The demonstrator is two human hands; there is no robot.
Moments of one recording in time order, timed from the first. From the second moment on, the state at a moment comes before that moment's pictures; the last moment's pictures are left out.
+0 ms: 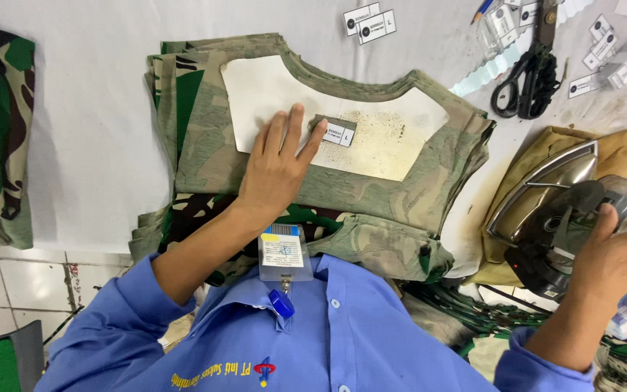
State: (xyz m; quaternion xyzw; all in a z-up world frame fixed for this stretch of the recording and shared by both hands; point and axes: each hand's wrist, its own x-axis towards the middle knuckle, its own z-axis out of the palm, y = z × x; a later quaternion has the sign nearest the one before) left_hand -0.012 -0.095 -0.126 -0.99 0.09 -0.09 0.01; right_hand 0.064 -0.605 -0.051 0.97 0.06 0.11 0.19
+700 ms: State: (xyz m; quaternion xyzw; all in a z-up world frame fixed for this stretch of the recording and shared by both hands) left_hand -0.015 -0.100 -0.138 -0.99 0.09 -0.04 0.04; right_hand 0.103 -0.358 0.001 0.92 0.24 -0.30 -0.12
